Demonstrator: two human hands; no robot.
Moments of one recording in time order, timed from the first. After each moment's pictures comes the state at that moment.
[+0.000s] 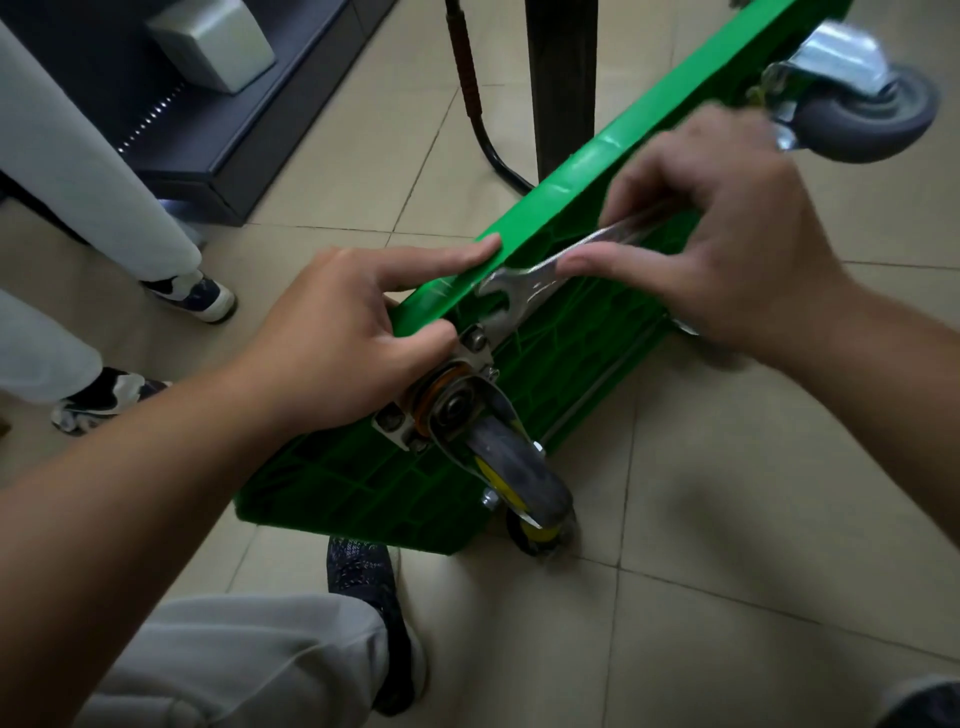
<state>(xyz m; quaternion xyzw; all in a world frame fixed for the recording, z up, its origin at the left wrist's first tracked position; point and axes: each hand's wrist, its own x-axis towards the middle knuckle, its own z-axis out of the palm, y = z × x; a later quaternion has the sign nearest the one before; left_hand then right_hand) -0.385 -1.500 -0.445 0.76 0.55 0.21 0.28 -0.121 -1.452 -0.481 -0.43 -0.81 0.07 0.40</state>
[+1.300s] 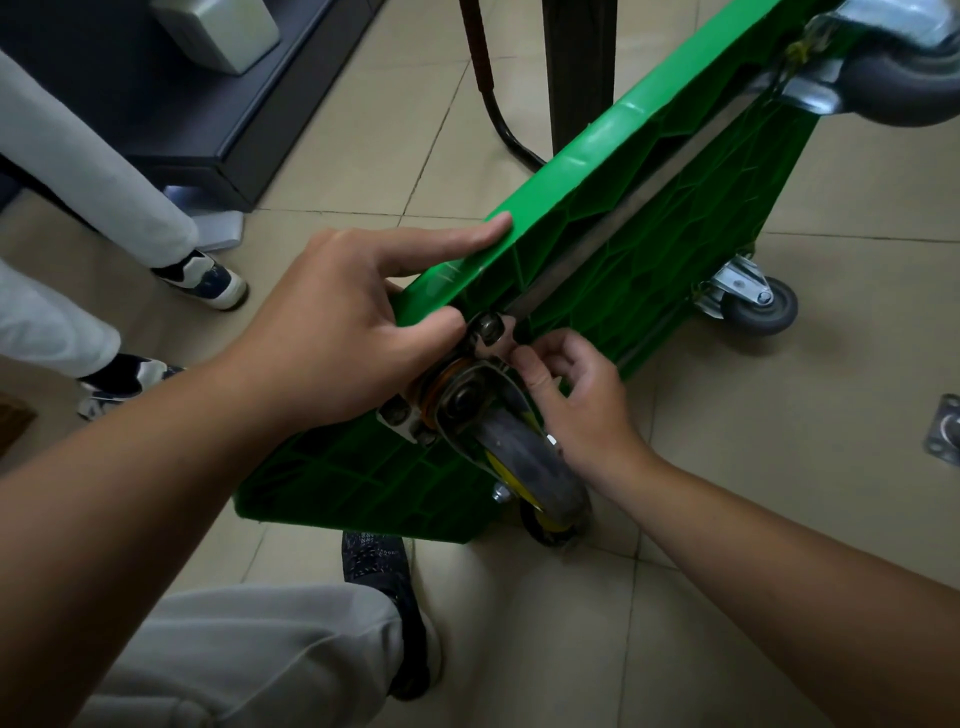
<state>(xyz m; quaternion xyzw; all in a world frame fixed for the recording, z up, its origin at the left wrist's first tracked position) -0.386 -1.500 -0.445 0.76 0.55 0.21 0.28 -0.220 -1.499 -0.629 -0.48 -0.50 0.51 0.50</state>
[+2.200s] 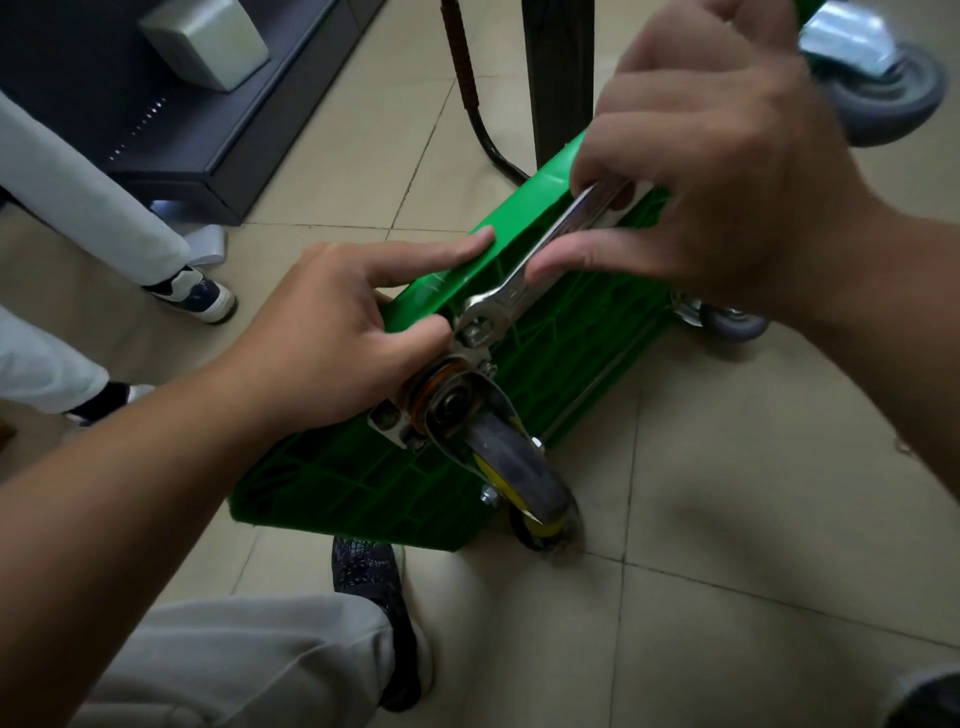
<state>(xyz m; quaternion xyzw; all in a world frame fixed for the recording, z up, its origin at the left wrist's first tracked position) -0.386 -1.499 -0.444 0.76 0.55 0.21 0.27 -0.121 -1.437 -0.456 -0.30 -0.88 -0.17 0.33</state>
